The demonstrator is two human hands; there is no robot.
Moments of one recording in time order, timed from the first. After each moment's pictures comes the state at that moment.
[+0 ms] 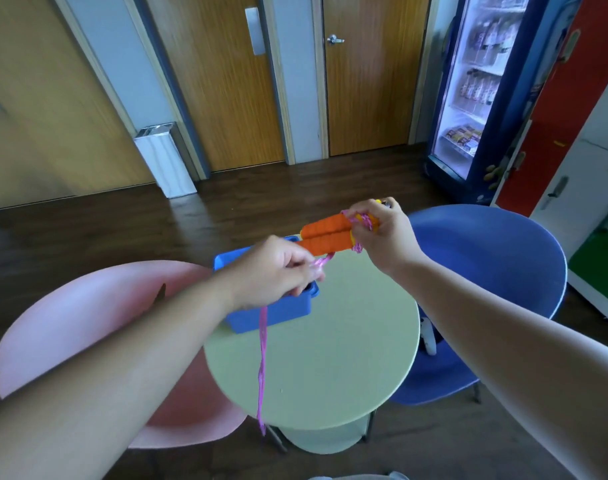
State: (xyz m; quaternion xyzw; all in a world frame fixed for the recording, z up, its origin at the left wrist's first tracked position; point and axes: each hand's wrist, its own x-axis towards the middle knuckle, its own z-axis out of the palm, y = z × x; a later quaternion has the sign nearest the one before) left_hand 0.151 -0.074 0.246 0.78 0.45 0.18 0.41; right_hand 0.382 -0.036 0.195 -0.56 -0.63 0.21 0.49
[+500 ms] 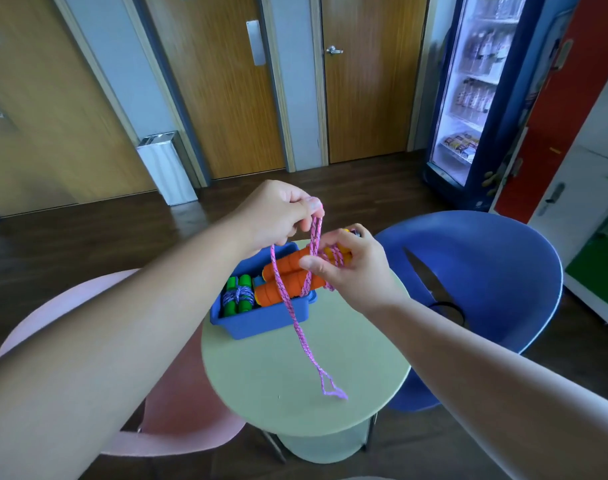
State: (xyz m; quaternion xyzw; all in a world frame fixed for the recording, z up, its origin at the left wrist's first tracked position) left_hand 0.182 -0.028 0.294 0.72 0.50 0.28 0.39; right_hand 0.343 -0.080 0.191 -0.50 -0.65 0.27 0.51
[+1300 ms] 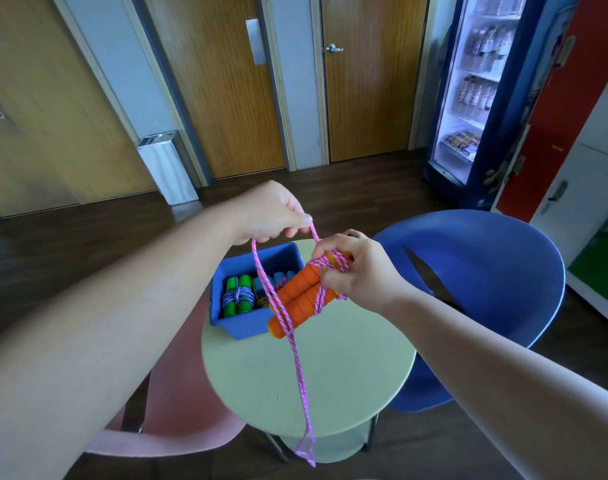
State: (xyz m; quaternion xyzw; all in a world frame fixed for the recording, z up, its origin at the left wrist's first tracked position) left_hand 0.172 0.004 0.296 0.76 0.54 0.13 0.34; right_hand 0.363 -0.078 0.199 -0.48 -0.70 0.32 0.43
